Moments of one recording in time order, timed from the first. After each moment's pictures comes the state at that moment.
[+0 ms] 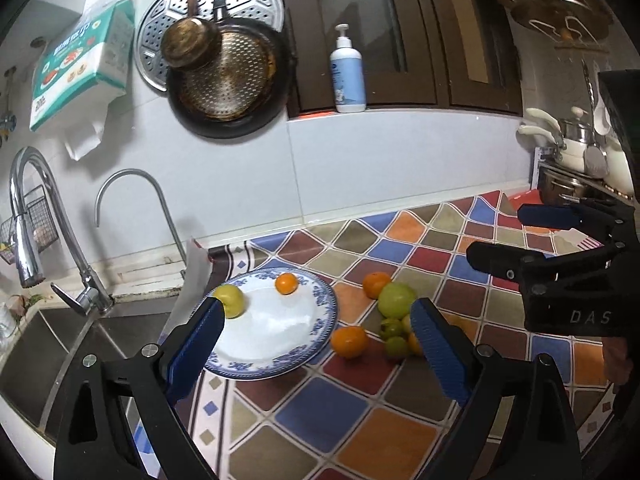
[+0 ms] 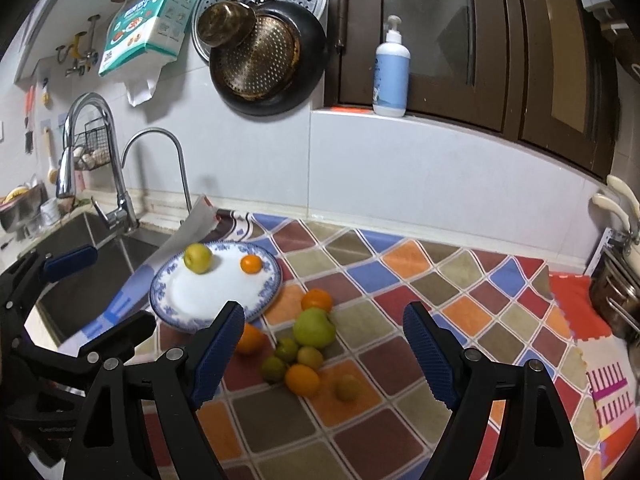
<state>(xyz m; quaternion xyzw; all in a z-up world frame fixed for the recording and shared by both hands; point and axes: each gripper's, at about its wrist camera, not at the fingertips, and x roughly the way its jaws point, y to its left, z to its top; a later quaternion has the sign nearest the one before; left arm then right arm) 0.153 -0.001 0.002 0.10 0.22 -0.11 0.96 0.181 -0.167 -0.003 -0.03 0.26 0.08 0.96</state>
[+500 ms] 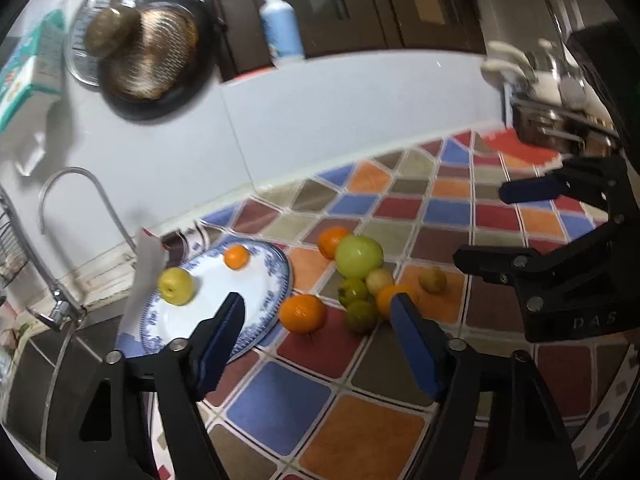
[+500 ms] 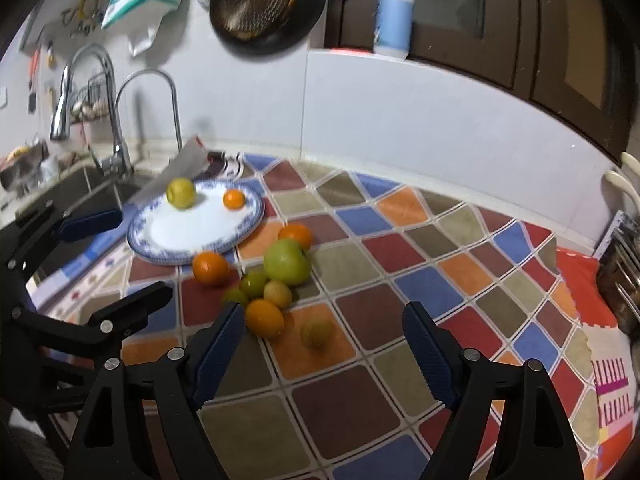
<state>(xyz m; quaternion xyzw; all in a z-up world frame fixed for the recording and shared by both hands) 0.172 -0.048 -0.053 0.17 0.27 -0.16 0.93 0.191 -0.194 -0.059 -0.07 0.32 0.10 0.94</state>
